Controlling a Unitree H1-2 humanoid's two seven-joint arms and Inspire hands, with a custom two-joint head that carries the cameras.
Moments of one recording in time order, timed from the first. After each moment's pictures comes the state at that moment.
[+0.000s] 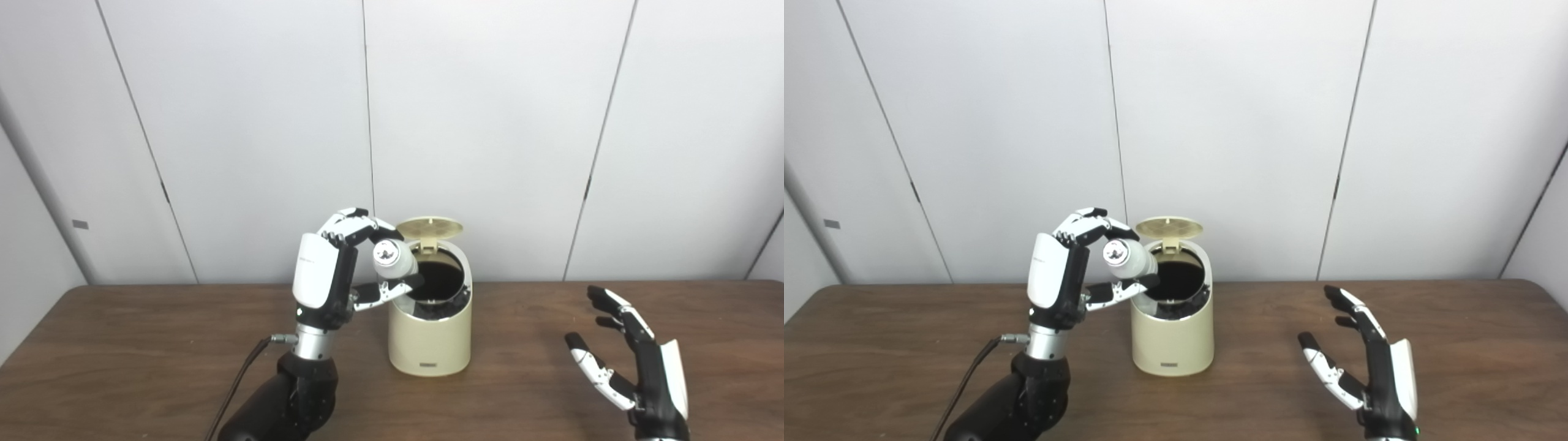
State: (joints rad) left arm -0.71 0.24 -0.52 0.60 0.62 -0.45 0.96; right arm -0.20 -0.13 -0.06 0.13 -0.41 -0.36 -0.35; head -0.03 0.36
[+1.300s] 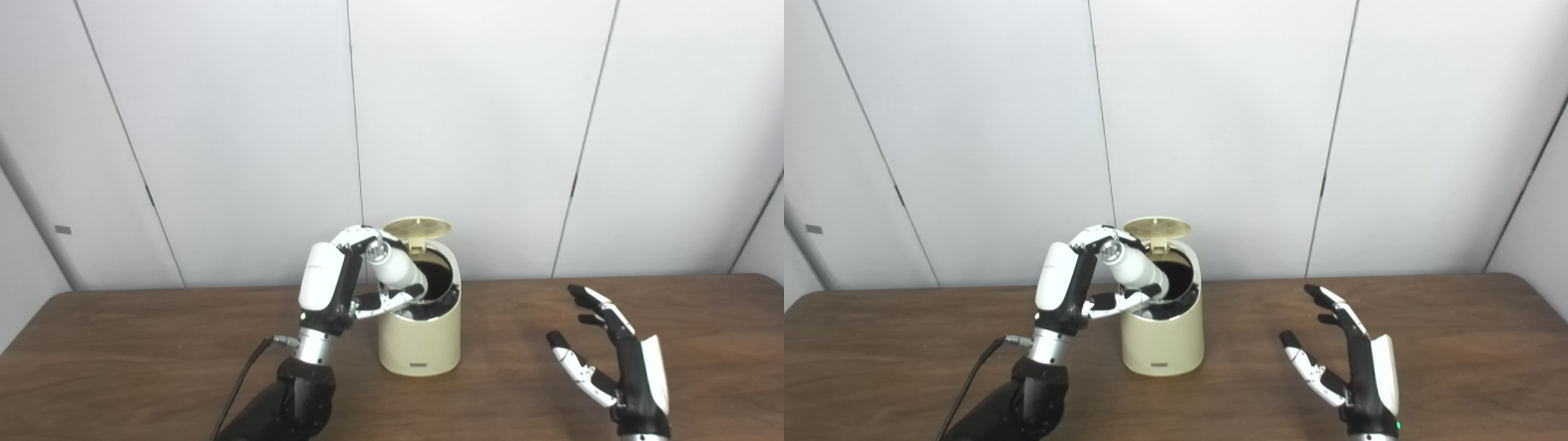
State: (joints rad) left arm -0.71 0.22 -0.54 0.63 0.47 -0.46 0.75; right arm -0.19 -0.11 -0.05 0.10 -0.44 -0.35 -0.36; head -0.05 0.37
